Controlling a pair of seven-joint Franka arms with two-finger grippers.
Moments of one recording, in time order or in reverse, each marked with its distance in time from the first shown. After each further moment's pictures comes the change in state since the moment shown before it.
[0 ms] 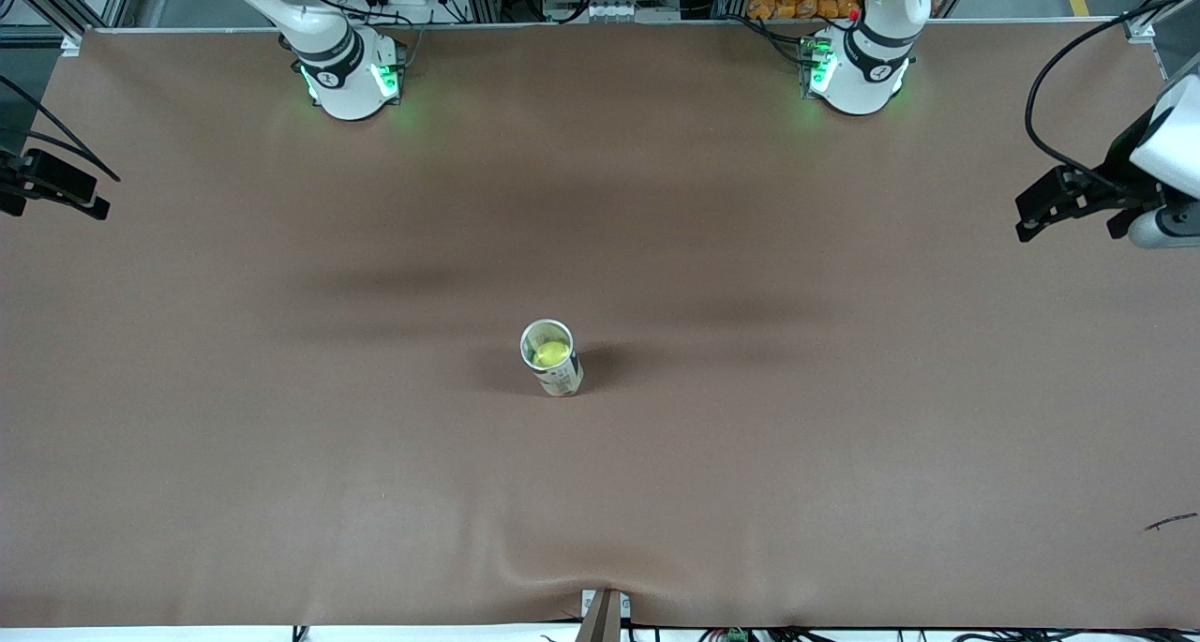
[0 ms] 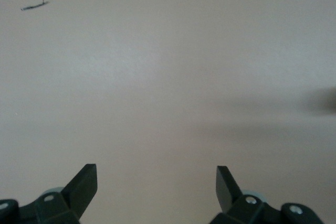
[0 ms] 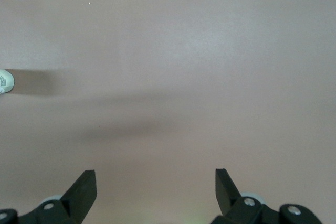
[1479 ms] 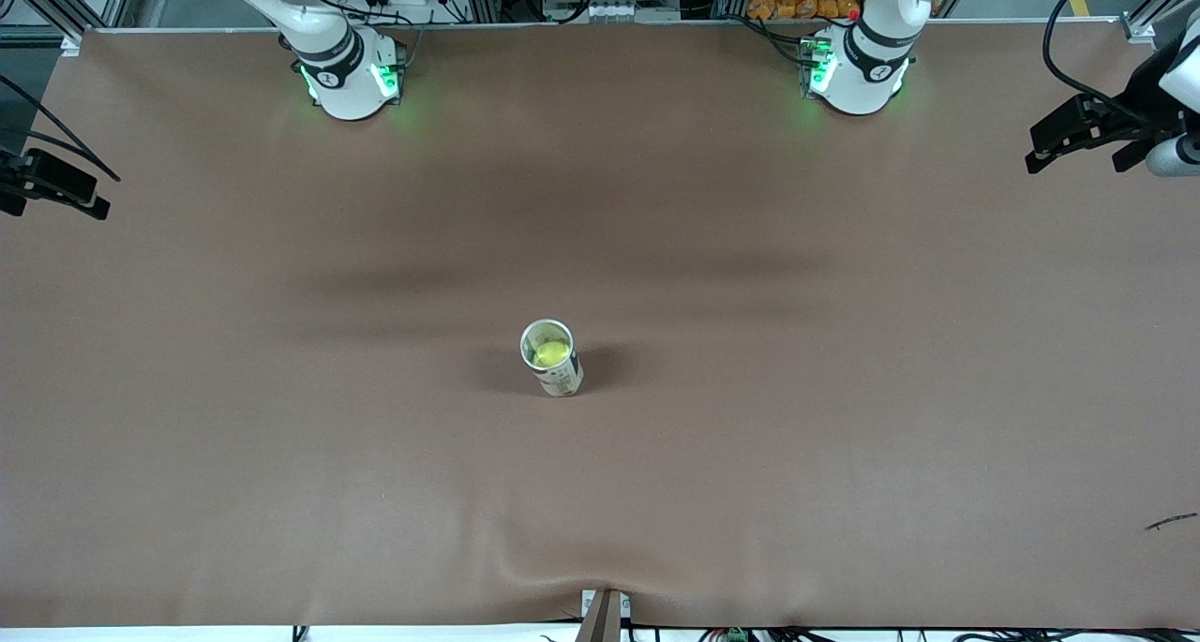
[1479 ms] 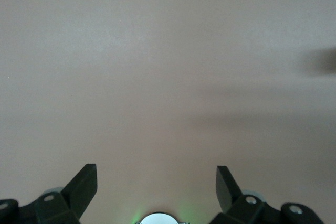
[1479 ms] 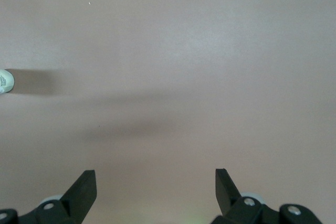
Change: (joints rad) left arm -0.122 -0.128 0.171 -0.104 -0.043 -0.111 0.051; right arm 0.000 0.000 0.000 0.000 0.000 -0.001 0.000
